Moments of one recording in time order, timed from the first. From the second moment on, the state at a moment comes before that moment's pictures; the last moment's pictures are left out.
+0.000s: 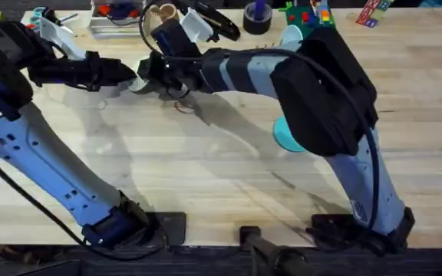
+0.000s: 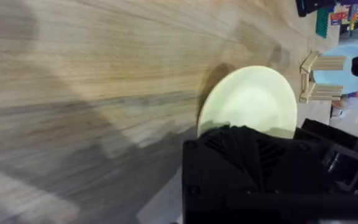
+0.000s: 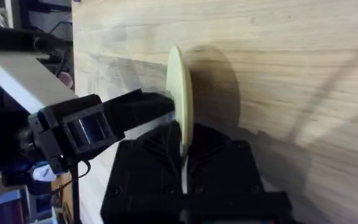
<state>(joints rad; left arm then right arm) 0.59 2.26 1.56 -0.94 0.98 0.41 0.82 2.45 1.81 0.05 -0.21 1.06</state>
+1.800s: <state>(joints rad) 0.15 1.55 1.56 -1.14 0.32 0.27 0.62 2.10 2.21 -1.13 -0.10 0.14</state>
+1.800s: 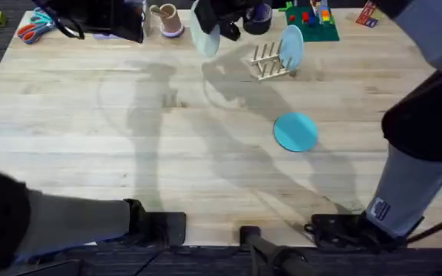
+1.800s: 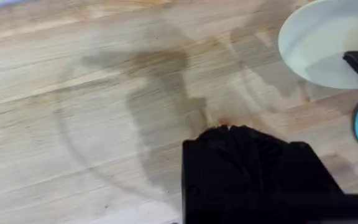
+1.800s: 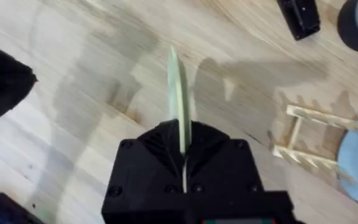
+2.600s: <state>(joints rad) -0.17 1.28 1.33 -1.12 0.19 0.08 0.51 1.66 1.98 -1.25 0.08 0.07</state>
